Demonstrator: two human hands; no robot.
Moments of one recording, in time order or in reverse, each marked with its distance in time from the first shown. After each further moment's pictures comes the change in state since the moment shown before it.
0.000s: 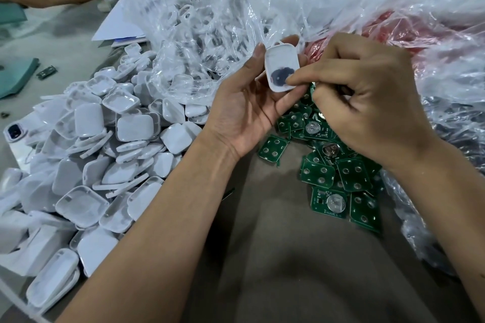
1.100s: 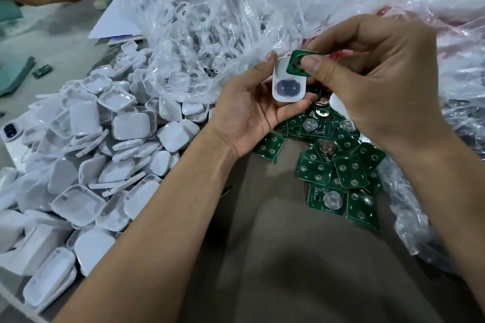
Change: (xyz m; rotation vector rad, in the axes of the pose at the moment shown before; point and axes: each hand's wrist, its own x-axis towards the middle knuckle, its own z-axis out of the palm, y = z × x) left_hand -0.001 -0.005 0.004 0.208 0.121 -0.038; right_hand 0.001 -0.002 -0.001 0.459 0.166 0.275
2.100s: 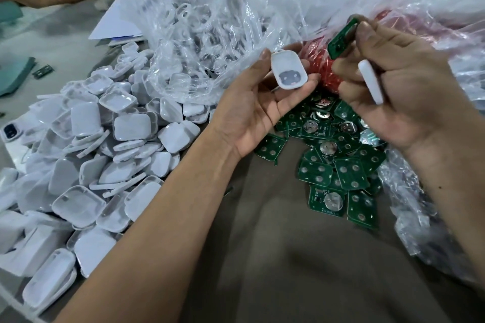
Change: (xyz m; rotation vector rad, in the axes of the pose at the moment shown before) left_hand 0.002 0.000 0.001 -0.147 -0.005 0.043; right_hand 0.009 0.001 -0.018 0.754 0.001 0.627
